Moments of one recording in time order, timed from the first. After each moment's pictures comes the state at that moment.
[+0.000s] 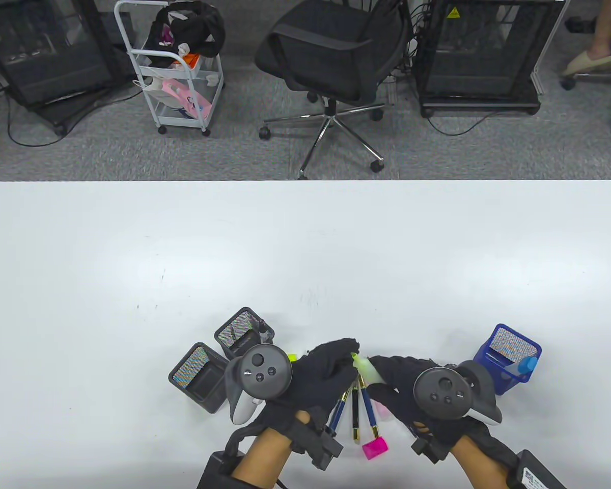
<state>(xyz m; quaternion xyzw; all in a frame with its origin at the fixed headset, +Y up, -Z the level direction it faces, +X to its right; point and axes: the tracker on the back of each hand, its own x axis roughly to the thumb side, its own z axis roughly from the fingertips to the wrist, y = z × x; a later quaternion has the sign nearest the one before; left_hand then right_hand) -0.074 -0.665 -0.214 -0.03 -0.19 0.43 0.88 0.165 -0.675 -0.202 0.24 -0.04 0.94 0.23</state>
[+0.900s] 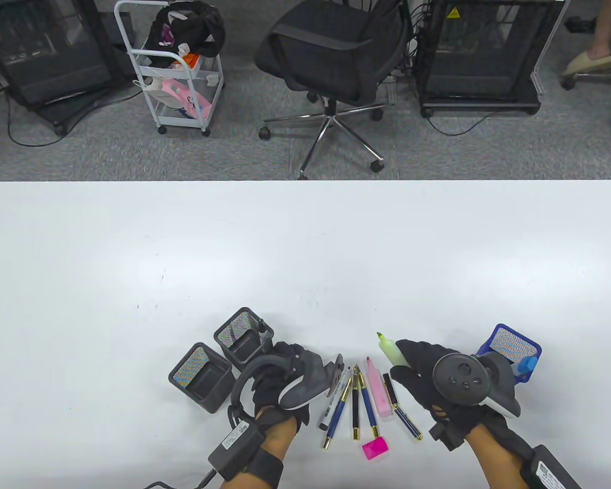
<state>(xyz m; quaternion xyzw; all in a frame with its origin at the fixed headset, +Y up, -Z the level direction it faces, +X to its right) -0.045 -0.748 -0.241 -0.10 -0.11 -0.22 0.96 0.192 -0.678 -0.214 0.19 -0.05 0.96 0.21</state>
